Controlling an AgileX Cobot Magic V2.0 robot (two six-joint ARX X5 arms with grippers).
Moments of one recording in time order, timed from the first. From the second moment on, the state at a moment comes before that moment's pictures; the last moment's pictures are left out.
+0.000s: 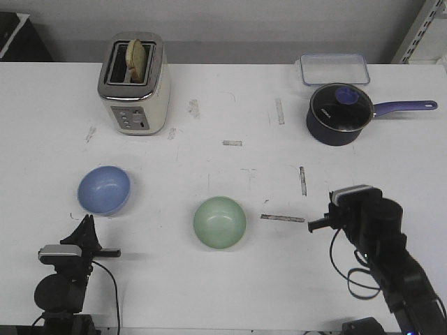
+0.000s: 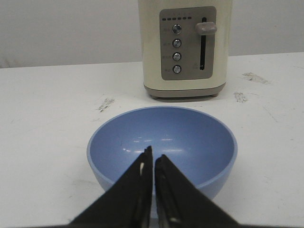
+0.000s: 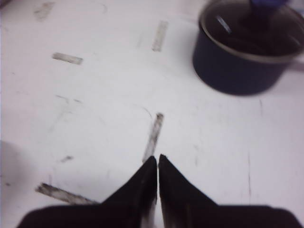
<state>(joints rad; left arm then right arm) 0.02 0.01 0.03 0.07 -0.02 0.06 0.20 0.75 0.73 -0.51 -0.01 -0.01</state>
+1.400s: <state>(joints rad) 0.16 1.17 1.19 -0.75 0.06 -0.07 0.20 0.44 0.48 -0.43 0.00 0.01</state>
